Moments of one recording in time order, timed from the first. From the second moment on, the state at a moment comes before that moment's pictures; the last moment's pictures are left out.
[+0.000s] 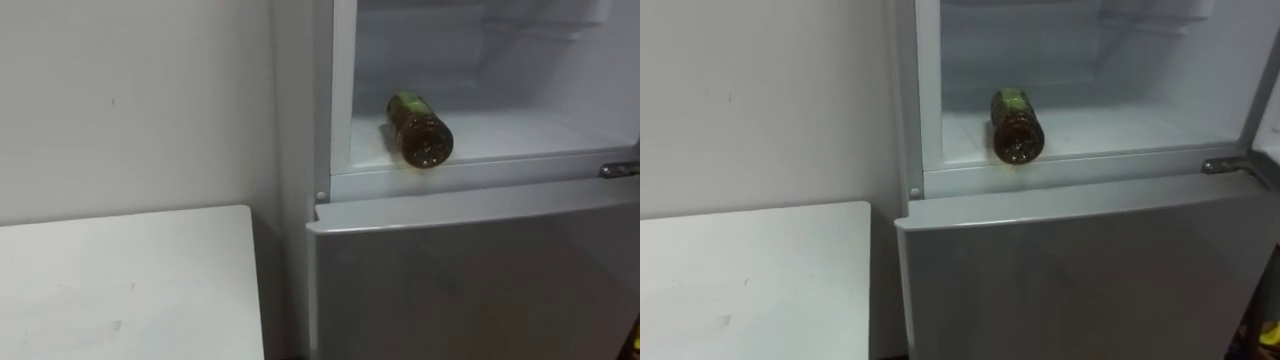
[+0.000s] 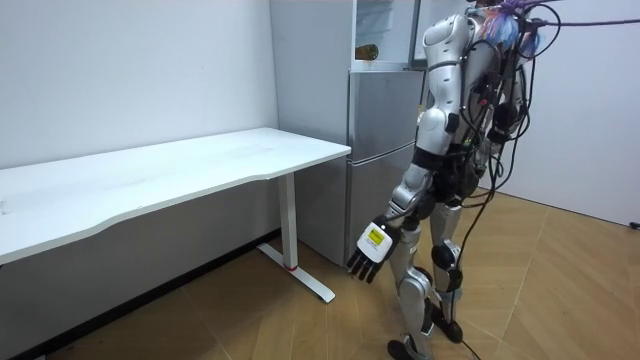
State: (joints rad) left arm 0.38 0.21 -0.01 1.10 -0.16 -0.13 0.11; right arm 0.34 -0.24 0.03 0.90 0.35 -0.29 -0.54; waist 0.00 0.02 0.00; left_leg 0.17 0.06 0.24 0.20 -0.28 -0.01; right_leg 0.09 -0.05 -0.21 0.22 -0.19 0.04
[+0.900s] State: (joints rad) left arm 0.39 0.23 0.10 1.09 -0.20 -0.11 0.08; right arm 0.29 -0.28 -0.25 0.60 0.71 -0.23 -0.60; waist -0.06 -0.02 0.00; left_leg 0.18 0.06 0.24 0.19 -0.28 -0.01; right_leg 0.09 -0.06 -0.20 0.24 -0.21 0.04
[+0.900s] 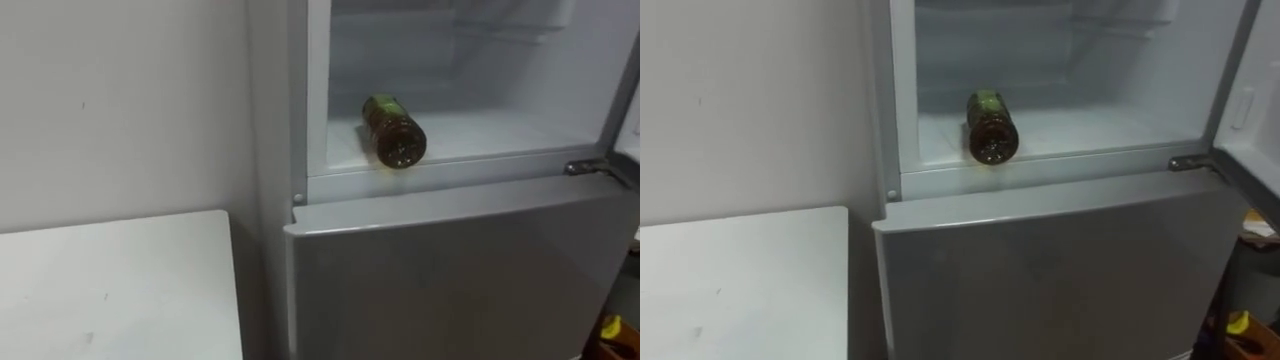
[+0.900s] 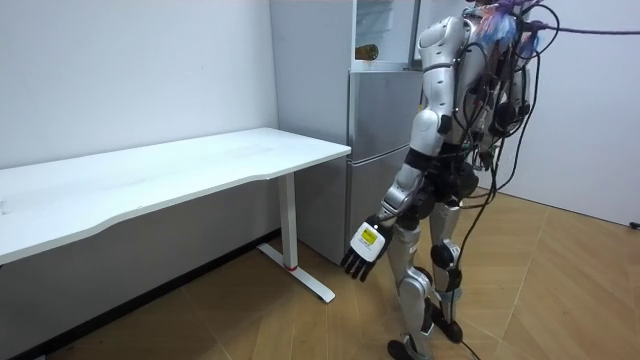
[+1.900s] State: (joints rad) left arm 0.41 0.23 0.16 1.03 -0.12 -0.11 0.04; right arm 0.24 -0.40 -0.52 -0.22 0.61 -0.27 -0.92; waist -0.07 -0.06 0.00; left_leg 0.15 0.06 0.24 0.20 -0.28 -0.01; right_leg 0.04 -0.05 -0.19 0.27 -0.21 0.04
